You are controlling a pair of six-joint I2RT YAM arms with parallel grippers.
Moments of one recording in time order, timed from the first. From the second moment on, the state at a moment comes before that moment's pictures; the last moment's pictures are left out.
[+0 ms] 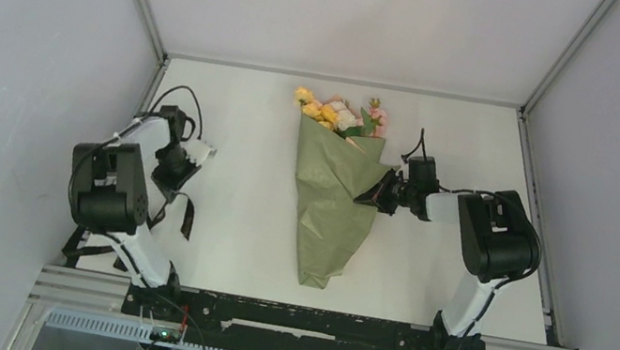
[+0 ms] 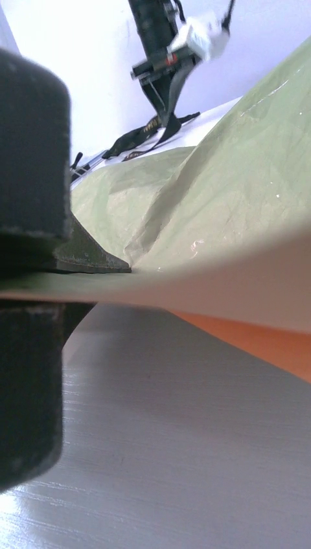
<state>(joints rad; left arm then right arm) 0.16 1.75 1.09 -0.94 -0.06 0.64 0.25 1.84 0.80 0.18 -0.59 0.83</state>
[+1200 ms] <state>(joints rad) -1.11 1.60 1.53 -1.15 0.28 0.49 0.21 1.81 0.87 0.11 -0.61 0.83</state>
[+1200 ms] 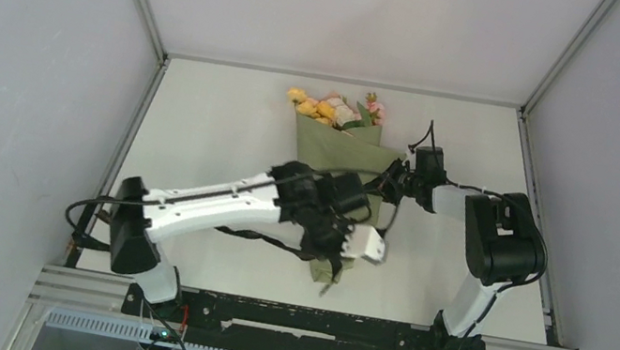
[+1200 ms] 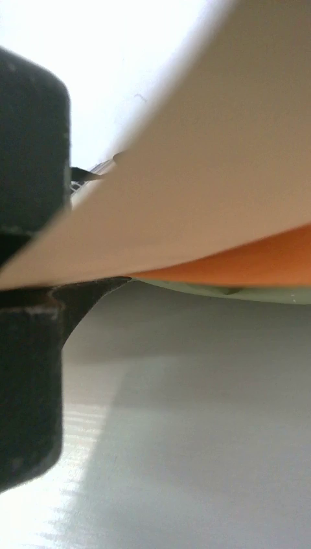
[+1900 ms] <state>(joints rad) -1.35 1.93 1.63 -0.85 0.11 0.69 0.28 1.81 1.06 0.03 -0.67 0.90</state>
